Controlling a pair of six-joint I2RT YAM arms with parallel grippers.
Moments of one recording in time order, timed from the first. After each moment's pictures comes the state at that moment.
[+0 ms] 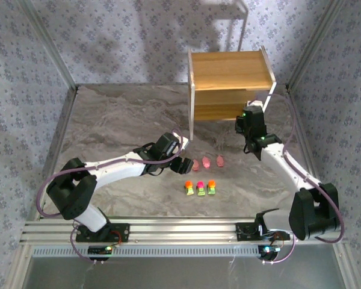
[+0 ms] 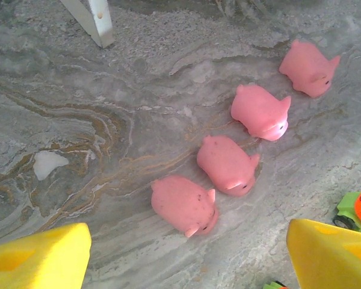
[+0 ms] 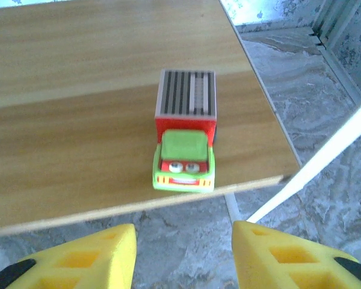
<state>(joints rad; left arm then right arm) -0.85 1.56 0.92 -0.21 0.04 -0.27 0.26 1.28 0.91 -0.23 0.33 0.23</state>
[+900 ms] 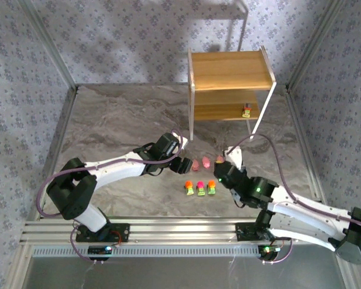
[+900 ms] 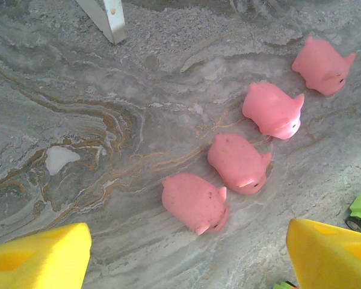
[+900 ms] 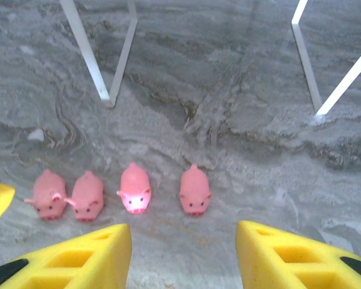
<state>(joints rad) -0.85 1.56 0.92 -0.22 0.01 -0.27 1.03 0.87 0.61 -0.56 0.74 0.64</state>
